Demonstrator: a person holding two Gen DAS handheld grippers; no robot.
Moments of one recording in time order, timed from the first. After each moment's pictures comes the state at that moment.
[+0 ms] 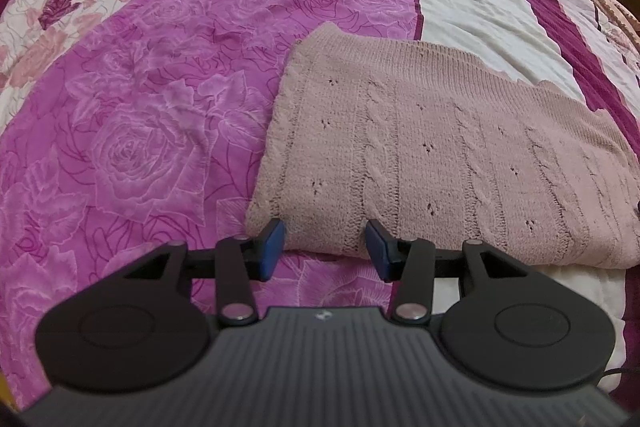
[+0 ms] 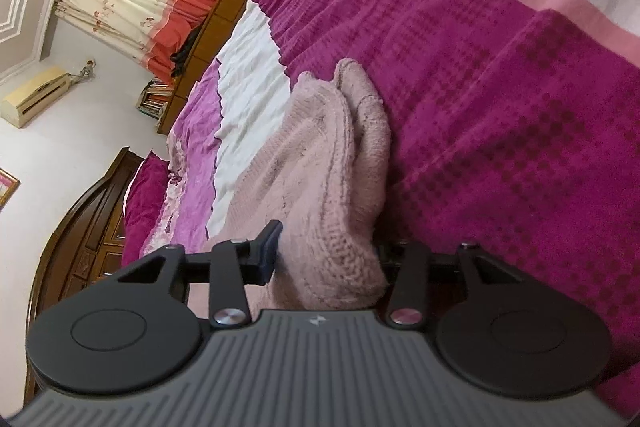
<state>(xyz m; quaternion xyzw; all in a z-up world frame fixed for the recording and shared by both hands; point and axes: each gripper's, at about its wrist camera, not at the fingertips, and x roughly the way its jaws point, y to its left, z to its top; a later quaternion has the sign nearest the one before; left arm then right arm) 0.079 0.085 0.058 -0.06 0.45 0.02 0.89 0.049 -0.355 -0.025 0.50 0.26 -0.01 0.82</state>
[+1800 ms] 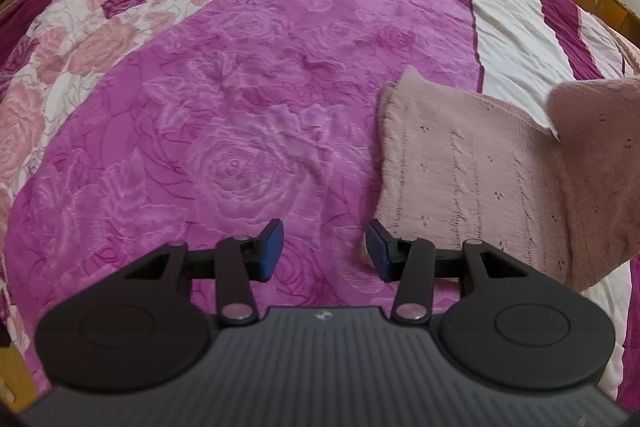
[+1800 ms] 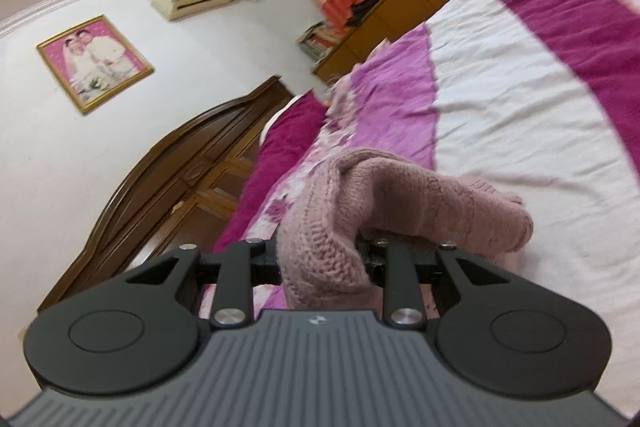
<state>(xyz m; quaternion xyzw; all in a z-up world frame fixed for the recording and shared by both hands) 0.066 0.163 0.084 -0.11 0.43 0.06 0.90 0.112 -0.188 0.132 0.37 0.20 0.23 0.88</state>
